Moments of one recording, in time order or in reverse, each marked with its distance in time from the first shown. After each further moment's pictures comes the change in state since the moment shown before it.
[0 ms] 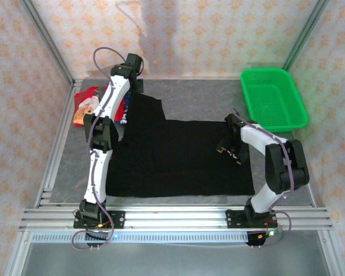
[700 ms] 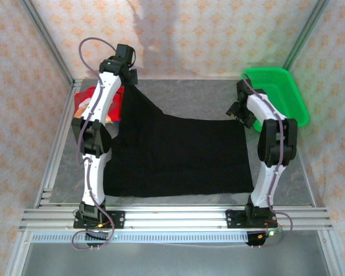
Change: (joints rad) left arm 0.023 -0.188 -0.102 0.051 0.002 0.000; right arm -0.155 0.392 0.634 -0.076 0.095 -0.127
